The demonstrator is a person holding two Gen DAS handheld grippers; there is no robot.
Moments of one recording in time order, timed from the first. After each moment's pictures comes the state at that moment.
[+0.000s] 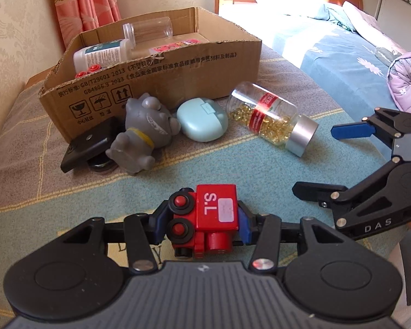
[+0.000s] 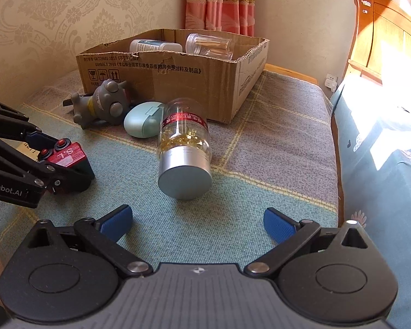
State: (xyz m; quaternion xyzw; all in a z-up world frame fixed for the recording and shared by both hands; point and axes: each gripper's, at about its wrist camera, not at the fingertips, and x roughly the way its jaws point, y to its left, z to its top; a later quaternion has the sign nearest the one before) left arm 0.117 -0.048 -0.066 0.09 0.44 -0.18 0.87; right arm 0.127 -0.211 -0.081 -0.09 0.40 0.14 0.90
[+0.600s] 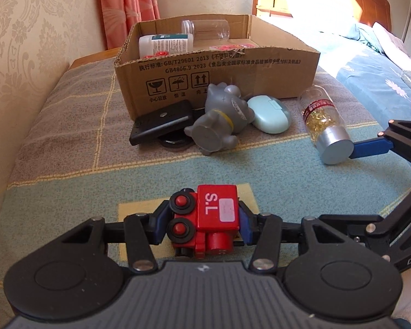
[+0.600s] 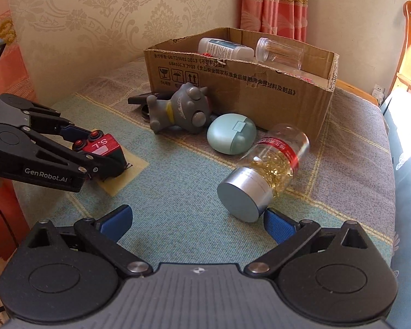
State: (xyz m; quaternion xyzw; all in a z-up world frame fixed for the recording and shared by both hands) left arm 0.113 0.008 -0.070 0.06 0.43 -0.12 0.89; right arm 0.128 -0.151 -0.067 -0.10 0.42 0.25 0.87
